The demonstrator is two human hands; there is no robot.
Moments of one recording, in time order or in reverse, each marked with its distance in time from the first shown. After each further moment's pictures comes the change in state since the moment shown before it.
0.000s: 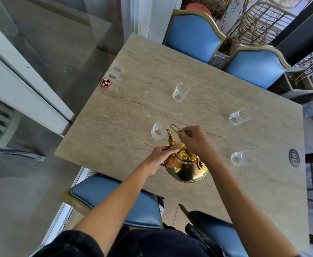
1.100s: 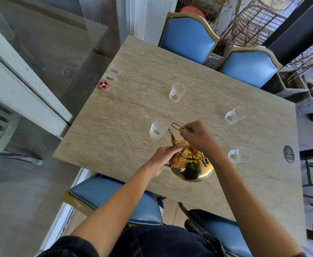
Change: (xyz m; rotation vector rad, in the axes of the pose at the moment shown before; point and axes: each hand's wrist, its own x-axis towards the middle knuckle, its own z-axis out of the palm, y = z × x) left_hand -0.013 0.003 0.016 -0.070 -0.067 -0.004; right_hand -0.011 -0.011 -0.020 -0.069 -0.029 -0.033
